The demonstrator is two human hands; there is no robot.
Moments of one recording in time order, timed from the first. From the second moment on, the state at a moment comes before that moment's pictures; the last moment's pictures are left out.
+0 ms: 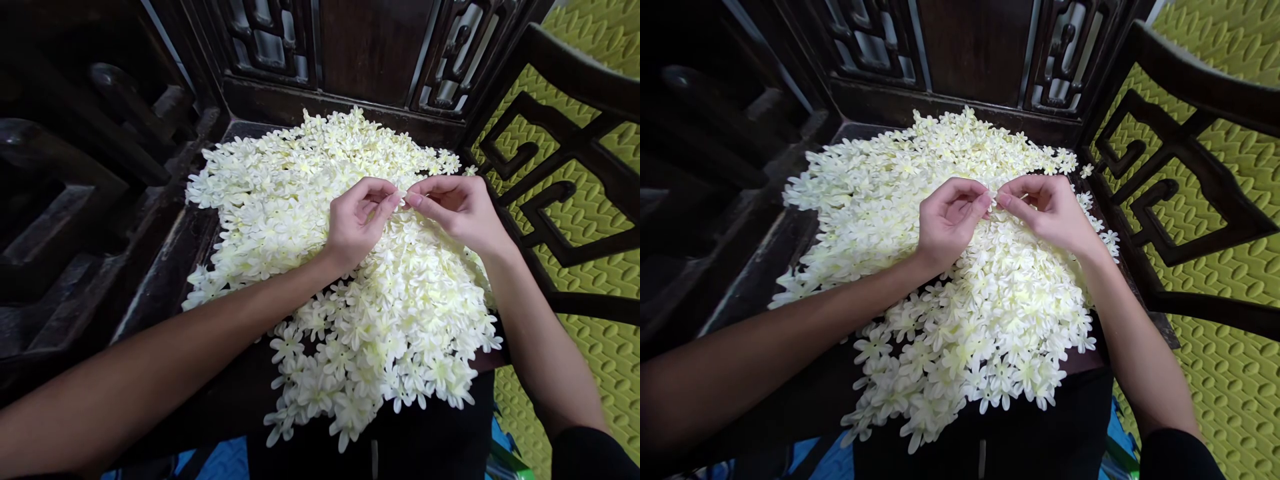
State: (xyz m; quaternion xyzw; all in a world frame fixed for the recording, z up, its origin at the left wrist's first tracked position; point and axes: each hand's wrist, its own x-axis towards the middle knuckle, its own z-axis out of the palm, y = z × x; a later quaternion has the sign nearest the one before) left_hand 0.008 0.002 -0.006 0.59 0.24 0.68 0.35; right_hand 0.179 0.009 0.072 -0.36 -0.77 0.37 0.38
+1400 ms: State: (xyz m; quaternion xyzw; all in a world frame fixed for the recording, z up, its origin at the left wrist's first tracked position) left_hand 0.006 -0.002 -0.002 0.59 0.27 0.66 0.37; right_hand 0.181 0.004 0.080 -0.35 -0.79 0.37 0.33
